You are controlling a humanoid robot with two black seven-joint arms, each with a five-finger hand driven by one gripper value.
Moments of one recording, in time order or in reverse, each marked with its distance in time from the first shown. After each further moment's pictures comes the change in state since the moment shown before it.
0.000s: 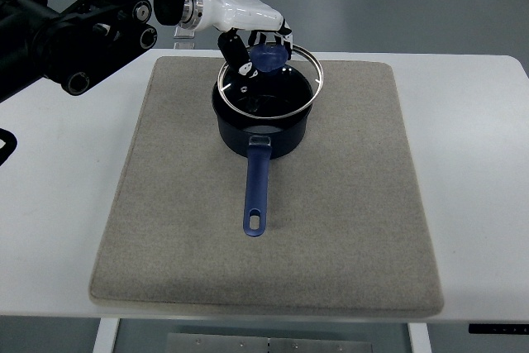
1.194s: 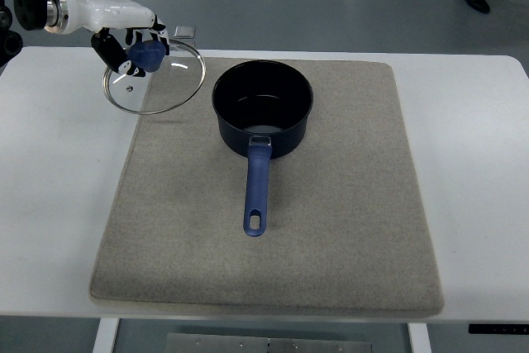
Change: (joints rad) left arm 0.138 0.380 -0.005 -0.114 0.016 0.015 -0.002; right arm 0.000 0.000 0.000 0.000 0.000 0.000 0.000
